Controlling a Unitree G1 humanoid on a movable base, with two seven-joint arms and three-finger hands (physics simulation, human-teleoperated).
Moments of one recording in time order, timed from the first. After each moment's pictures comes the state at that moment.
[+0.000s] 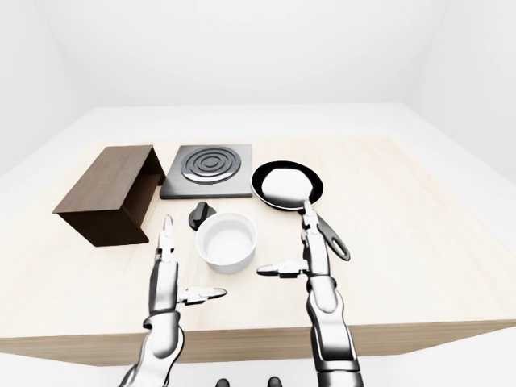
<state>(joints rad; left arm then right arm) 0.22 -0.01 -0.31 -0.19 0.54 0.09 0.44 0.01 -0.02 -0.03 -0.03 -0.05 0.04 0.02</state>
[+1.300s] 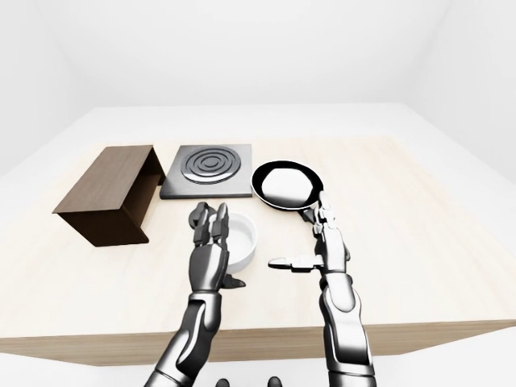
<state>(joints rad) -0.03 -0.15 -0.35 0.23 1.10 0.09 0.52 0.02 -0.04 -0.11 -0.14 0.04 0.09 0.06</state>
